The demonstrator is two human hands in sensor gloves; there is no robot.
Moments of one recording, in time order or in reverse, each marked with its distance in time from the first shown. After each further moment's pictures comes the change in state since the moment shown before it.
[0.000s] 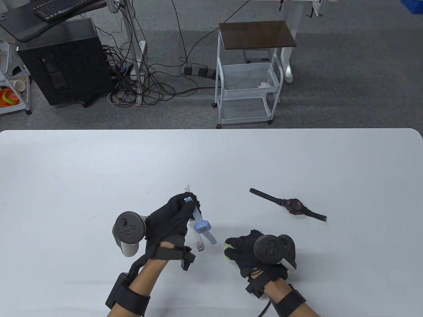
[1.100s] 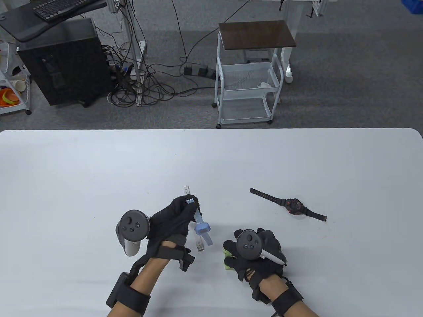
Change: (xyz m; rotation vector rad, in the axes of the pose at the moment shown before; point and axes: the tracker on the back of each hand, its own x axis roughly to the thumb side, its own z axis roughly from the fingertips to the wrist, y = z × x) left_hand -0.010 -0.006 0.001 -0.039 0.058 -0.030; right_hand -0.004 0.025 -0.007 0.342 0.199 0.206
